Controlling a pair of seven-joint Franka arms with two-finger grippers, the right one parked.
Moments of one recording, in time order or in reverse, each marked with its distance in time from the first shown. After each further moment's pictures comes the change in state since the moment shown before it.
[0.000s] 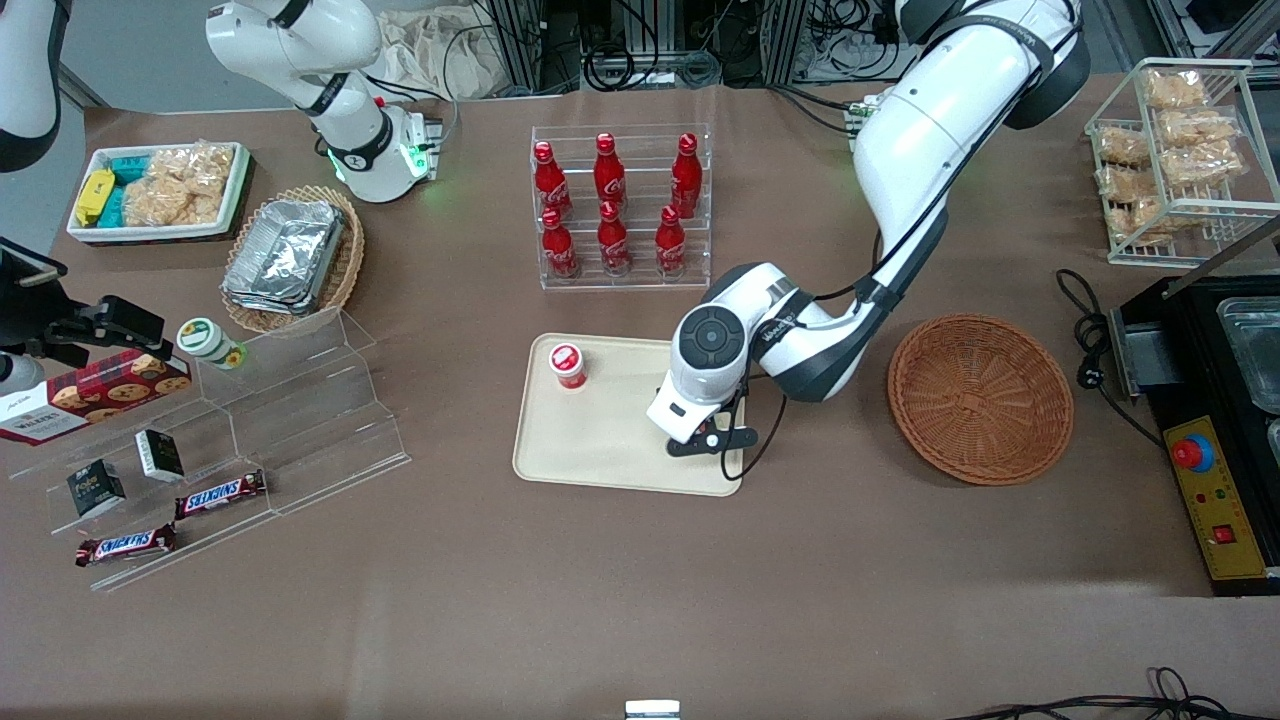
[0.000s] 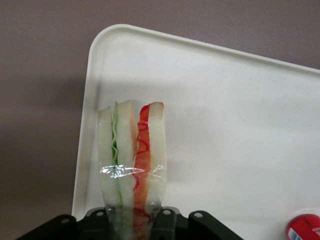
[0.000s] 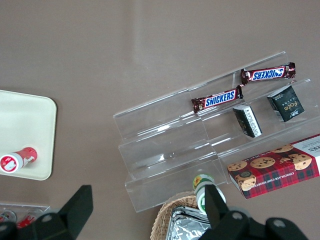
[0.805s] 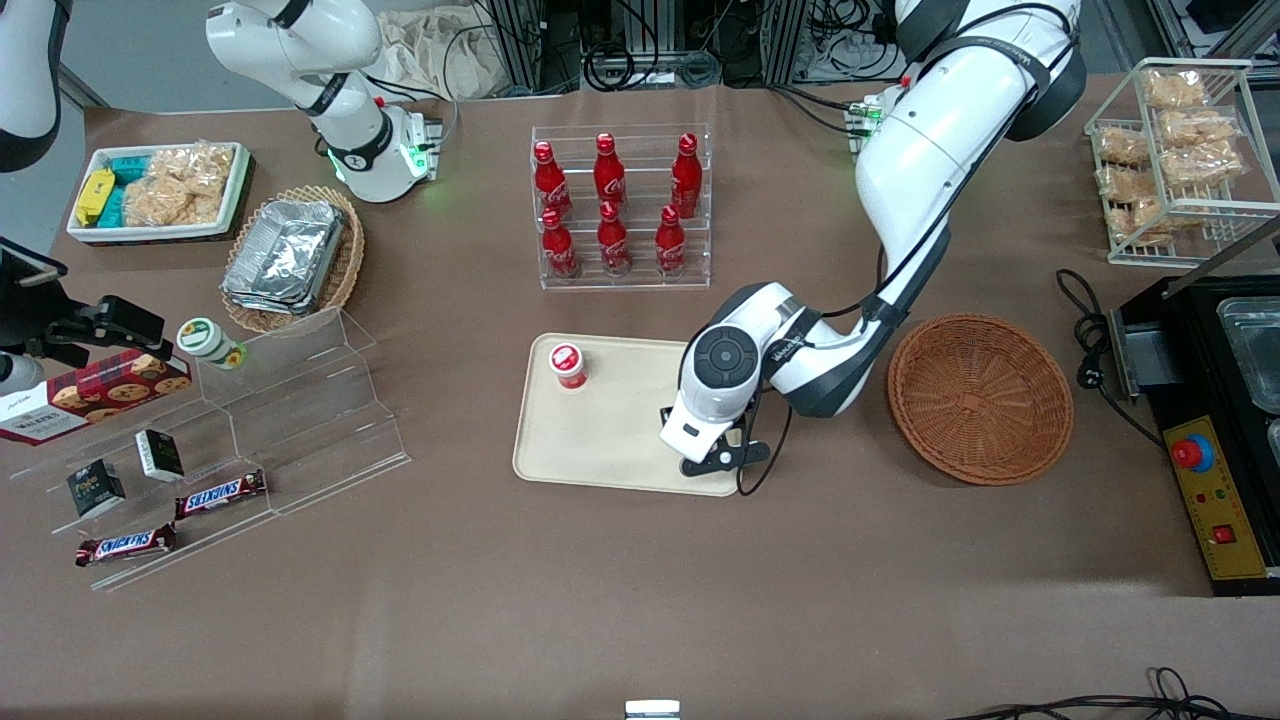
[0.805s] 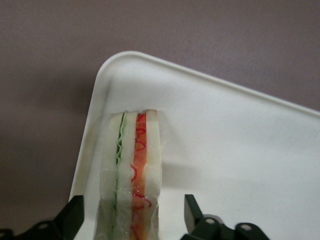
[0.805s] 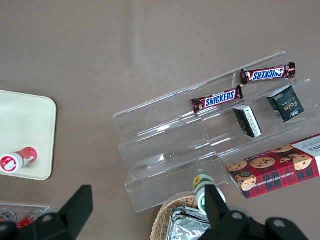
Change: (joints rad) arm -0.001 0.023 0.034 0.036 0.002 0.050 -0.079
